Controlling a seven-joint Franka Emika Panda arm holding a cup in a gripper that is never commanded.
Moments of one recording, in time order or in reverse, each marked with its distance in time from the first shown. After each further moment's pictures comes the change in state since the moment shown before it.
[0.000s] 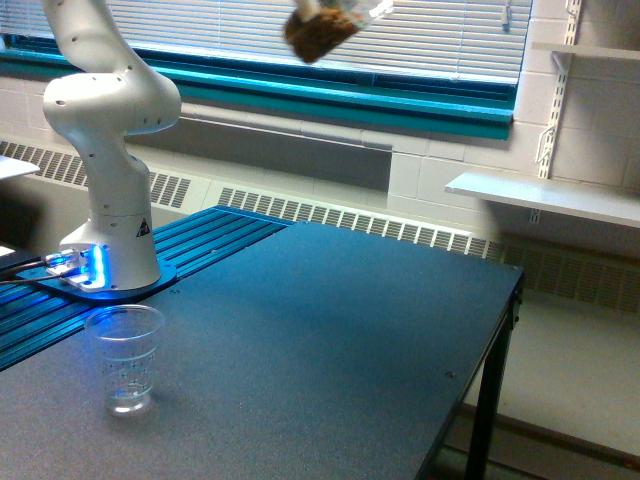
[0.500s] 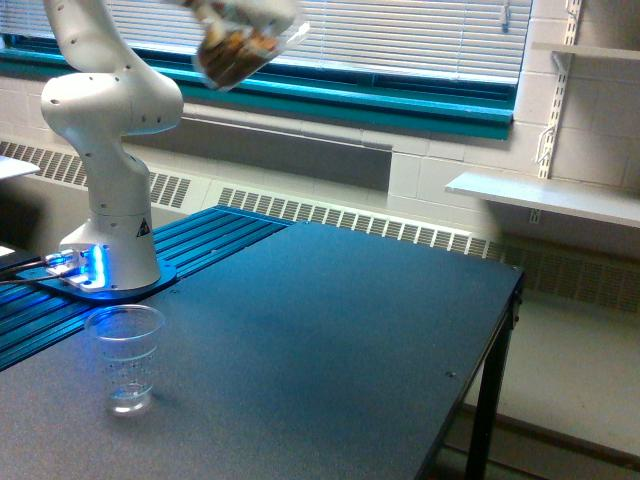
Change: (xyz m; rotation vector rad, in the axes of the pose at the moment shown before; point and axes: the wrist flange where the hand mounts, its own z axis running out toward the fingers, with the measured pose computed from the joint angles) arm 0.011 0.107 0.018 -0.138 -0.030 0.142
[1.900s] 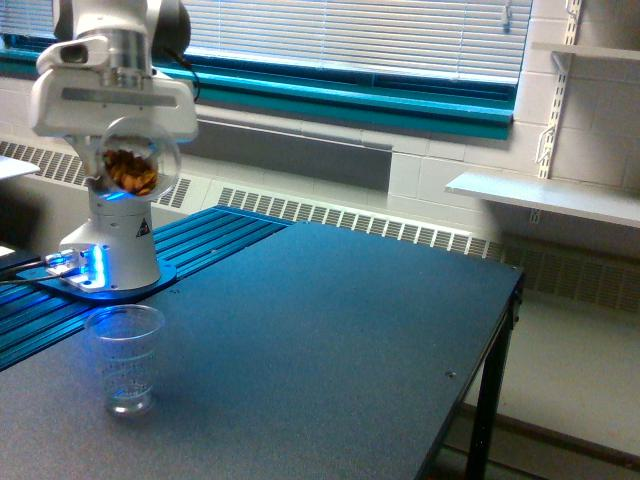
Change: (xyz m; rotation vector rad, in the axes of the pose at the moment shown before) arm -0.049 0.146 0.087 -0.210 -0.184 0.184
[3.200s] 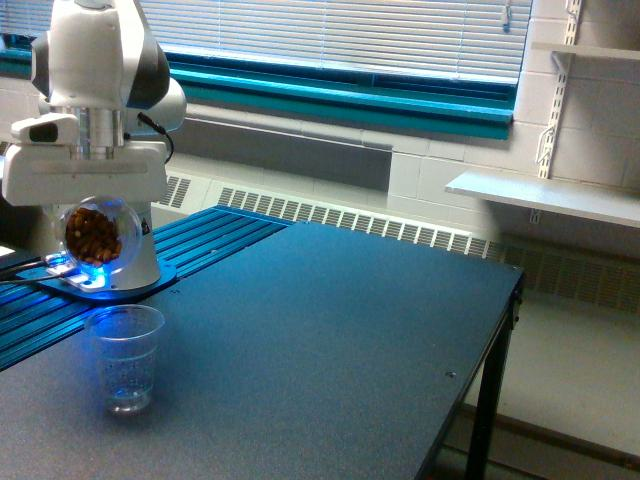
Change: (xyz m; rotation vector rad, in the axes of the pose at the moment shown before) arm -0.021 0.048 0.077 -0.147 -0.157 0.045
